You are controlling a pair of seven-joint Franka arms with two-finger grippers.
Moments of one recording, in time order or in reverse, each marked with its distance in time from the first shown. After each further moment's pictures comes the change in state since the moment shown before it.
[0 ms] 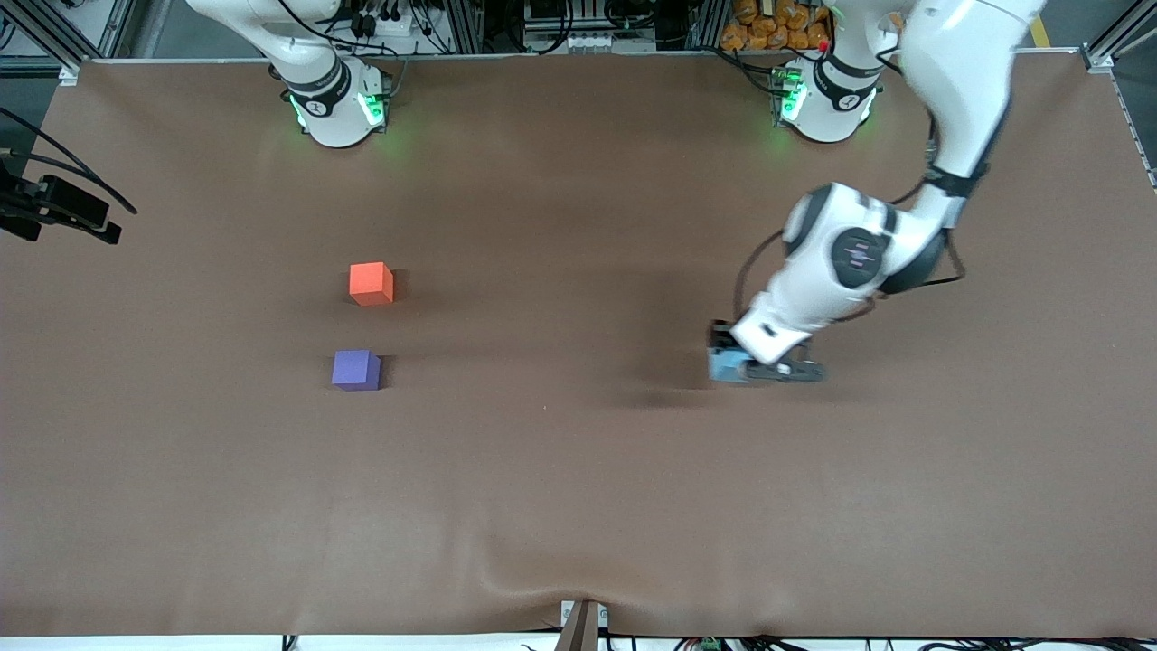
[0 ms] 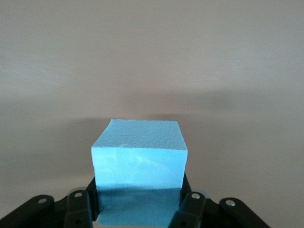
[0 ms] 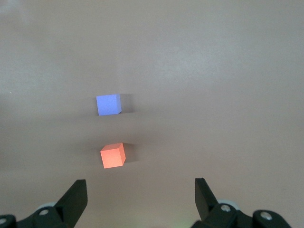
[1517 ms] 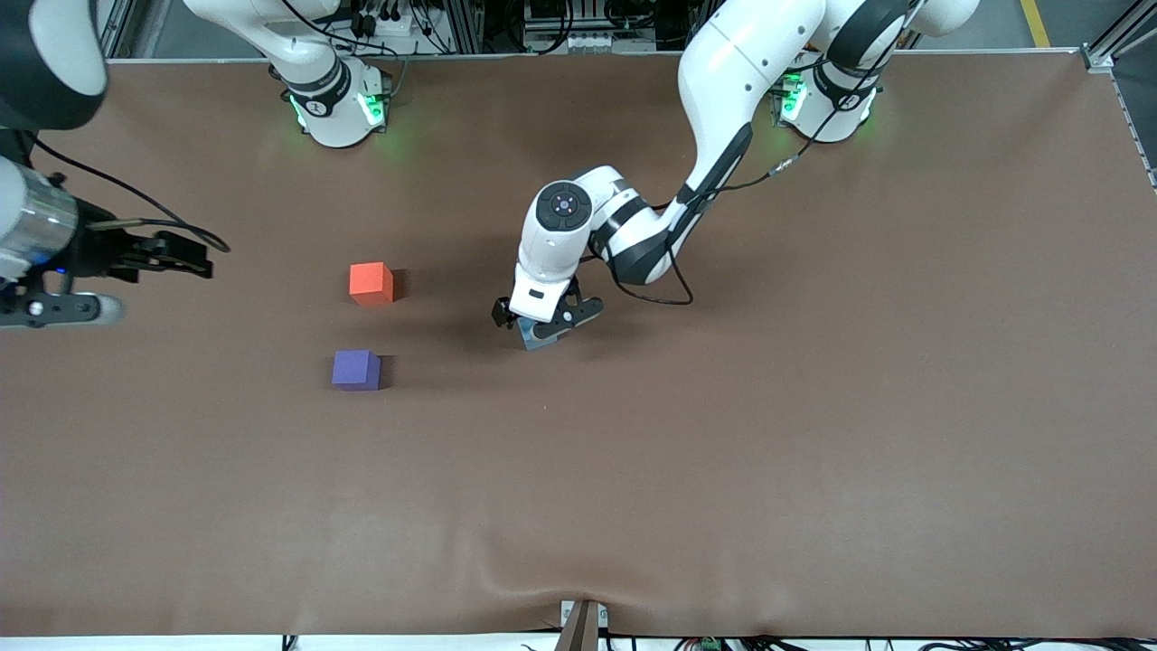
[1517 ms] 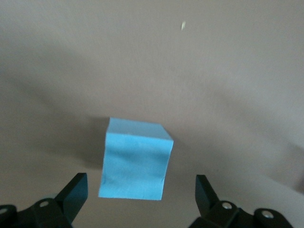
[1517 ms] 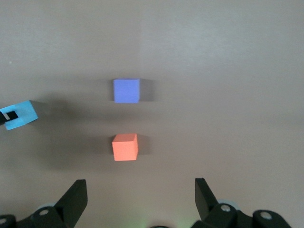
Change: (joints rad) left arm -0.659 0.377 0.256 0.565 0.018 -0.074 -0.902; right arm 0.114 0.139 0.019 -0.002 0.017 0.019 0.002
